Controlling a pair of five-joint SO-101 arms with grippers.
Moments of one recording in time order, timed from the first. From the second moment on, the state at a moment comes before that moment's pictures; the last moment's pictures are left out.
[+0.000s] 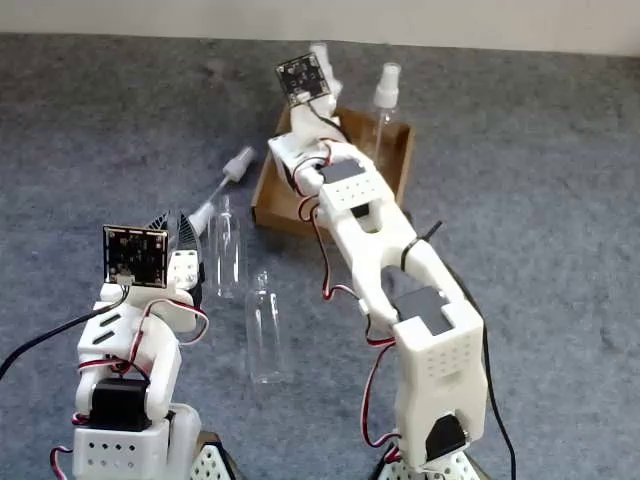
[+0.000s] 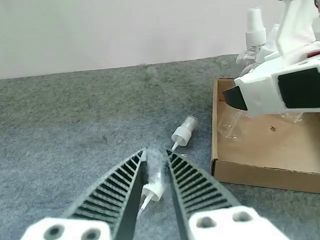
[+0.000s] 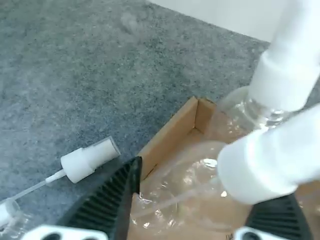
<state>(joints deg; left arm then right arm) -3.6 -92.1 77.4 40.9 0.8 -25.7 25.9 -6.1 20.6 4.7</state>
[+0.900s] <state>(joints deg) -3.5 -92.1 77.4 40.9 0.8 -29.3 25.9 -6.1 26.2 8.4</state>
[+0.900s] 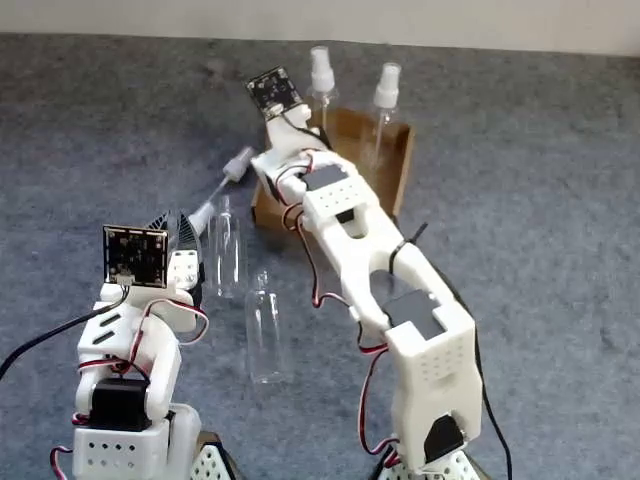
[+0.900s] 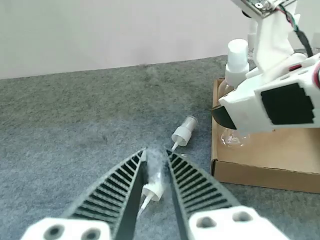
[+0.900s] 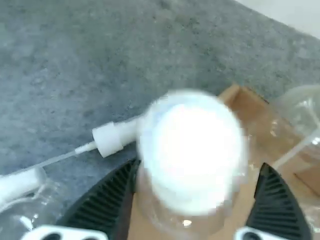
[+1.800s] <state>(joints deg) -3.5 -92.1 77.4 40.9 0.8 -29.3 25.9 -37.7 59.3 8.6</state>
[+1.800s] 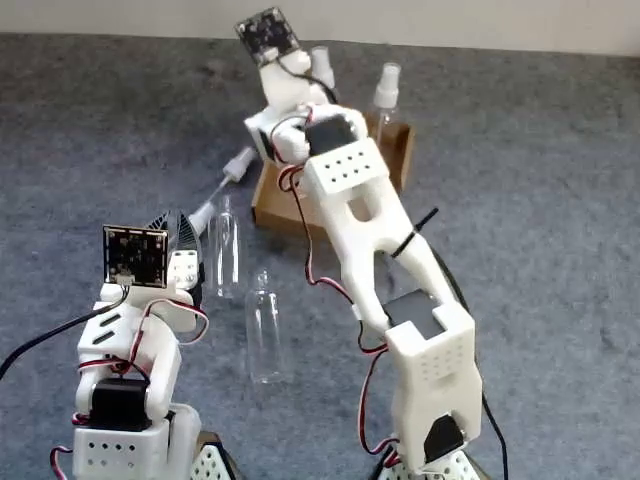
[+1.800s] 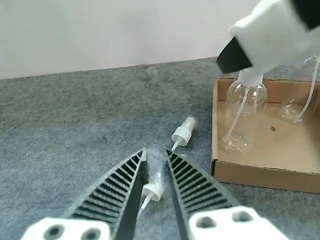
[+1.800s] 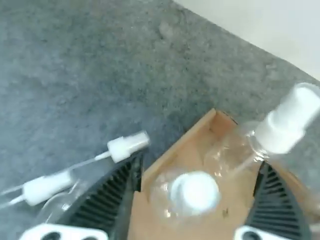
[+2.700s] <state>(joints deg) -7.4 -92.0 70.1 45.8 0.8 -45.9 -0.8 4.6 80.8 -11.6</state>
